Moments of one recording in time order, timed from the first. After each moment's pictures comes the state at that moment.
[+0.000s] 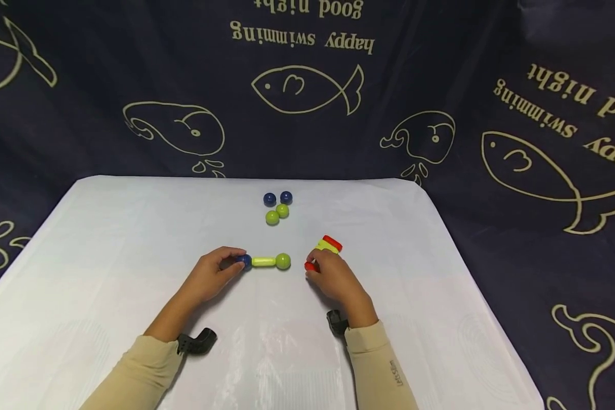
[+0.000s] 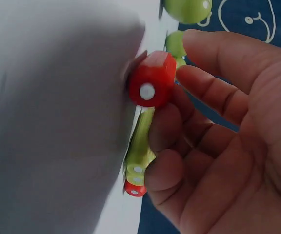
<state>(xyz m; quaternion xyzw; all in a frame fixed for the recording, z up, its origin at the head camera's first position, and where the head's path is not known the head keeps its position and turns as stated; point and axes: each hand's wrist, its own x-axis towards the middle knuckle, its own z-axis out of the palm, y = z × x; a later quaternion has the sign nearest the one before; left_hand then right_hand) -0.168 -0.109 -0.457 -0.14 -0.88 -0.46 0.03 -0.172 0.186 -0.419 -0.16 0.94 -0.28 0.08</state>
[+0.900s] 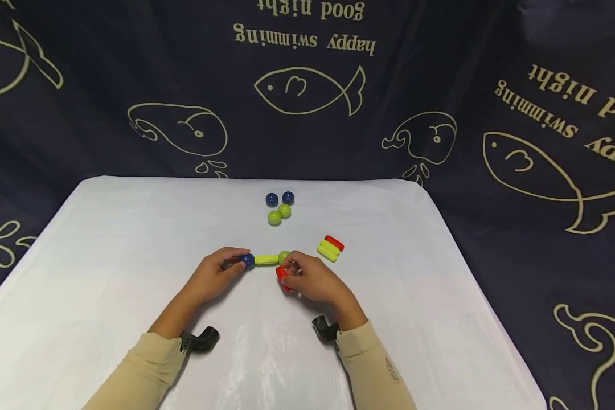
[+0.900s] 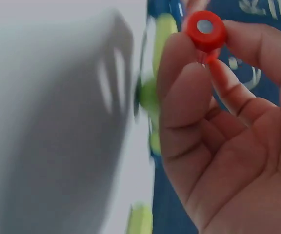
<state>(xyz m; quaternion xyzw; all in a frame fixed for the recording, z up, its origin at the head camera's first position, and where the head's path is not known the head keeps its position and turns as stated) -0.170 -0.113 -0.468 -0.16 -0.86 -0.47 0.05 -0.166 0.154 -0.416 -0.21 0.86 -0.44 0.17</state>
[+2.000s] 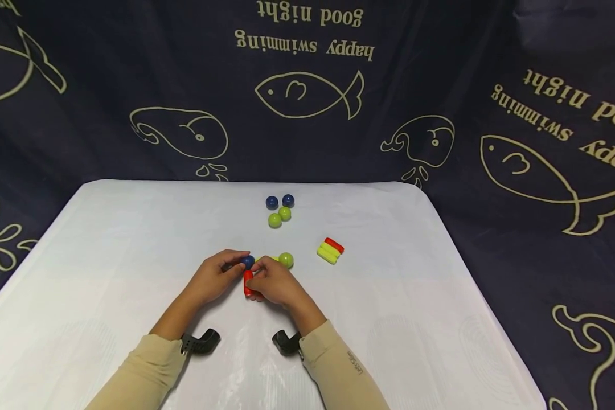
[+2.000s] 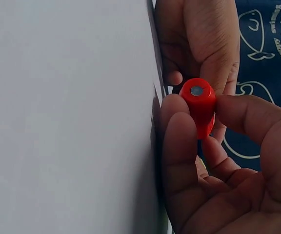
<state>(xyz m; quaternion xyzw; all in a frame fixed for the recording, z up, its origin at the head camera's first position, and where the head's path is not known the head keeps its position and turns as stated) -0.172 -0.114 -0.465 -0.15 -0.87 -0.48 0.03 -0.164 0.077 -0.437 -0.12 0.76 -0.60 0.22</state>
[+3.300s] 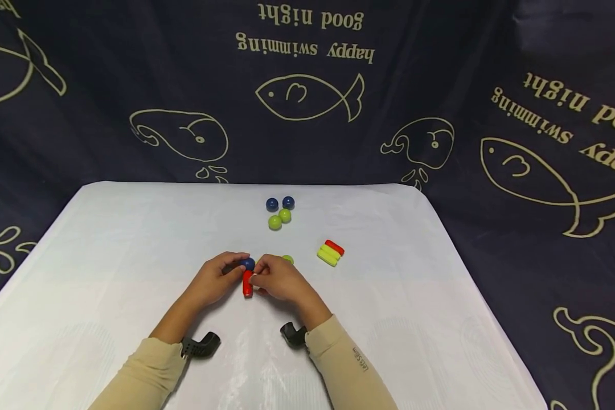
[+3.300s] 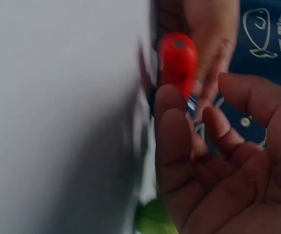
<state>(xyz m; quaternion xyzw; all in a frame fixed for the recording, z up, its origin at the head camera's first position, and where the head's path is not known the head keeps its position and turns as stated) -0.171 -0.112 -0.463 -0.14 -0.86 -0.48 0.02 -0.174 0.088 -0.417 -0.15 0.84 -0.48 0.19</state>
